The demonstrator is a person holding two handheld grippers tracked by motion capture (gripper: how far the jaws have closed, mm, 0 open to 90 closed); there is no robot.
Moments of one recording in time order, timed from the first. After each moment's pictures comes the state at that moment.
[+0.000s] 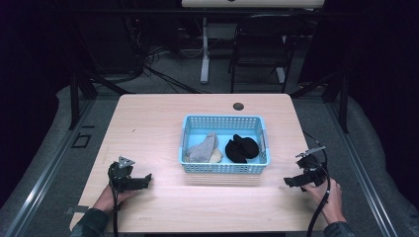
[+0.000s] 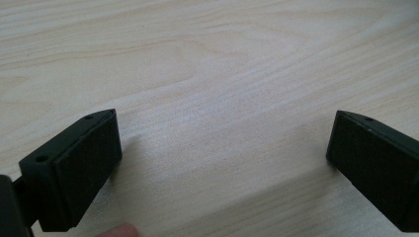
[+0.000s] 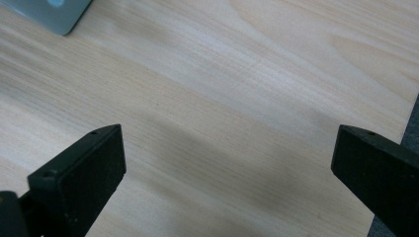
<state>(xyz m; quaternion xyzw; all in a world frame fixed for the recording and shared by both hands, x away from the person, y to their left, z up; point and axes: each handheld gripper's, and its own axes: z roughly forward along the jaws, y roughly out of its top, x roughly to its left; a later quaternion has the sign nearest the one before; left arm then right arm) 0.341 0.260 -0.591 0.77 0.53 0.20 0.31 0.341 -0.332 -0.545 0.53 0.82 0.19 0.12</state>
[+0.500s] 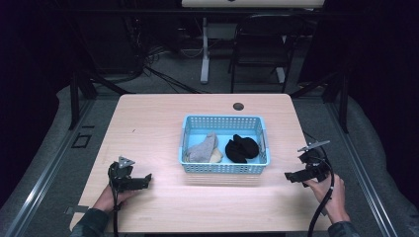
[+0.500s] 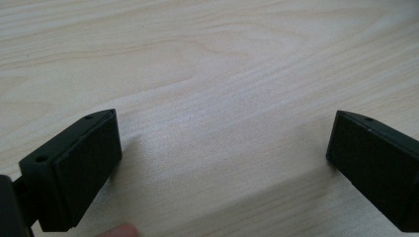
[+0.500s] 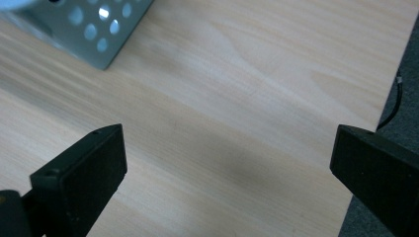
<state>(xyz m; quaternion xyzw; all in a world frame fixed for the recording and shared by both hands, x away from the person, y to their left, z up) 0.341 0.260 -0.591 0.77 0.53 0.20 0.31 0.340 -0.328 -0.514 0.53 0.81 0.21 0.14</state>
